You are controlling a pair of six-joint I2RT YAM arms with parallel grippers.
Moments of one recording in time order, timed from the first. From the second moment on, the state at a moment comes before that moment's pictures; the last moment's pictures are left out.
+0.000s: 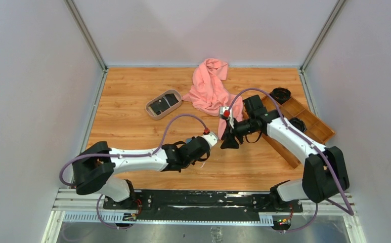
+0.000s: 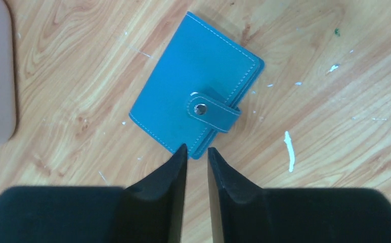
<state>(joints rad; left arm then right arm) -1.17 1.49 0.80 -0.20 -0.52 -0.03 0.40 1.34 0.94 -0.64 -0.91 -0.72</state>
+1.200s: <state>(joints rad) -0.85 1.54 0.67 0.18 0.07 -0.53 0.40 1.50 0.99 -0.64 -0.96 -0.60</state>
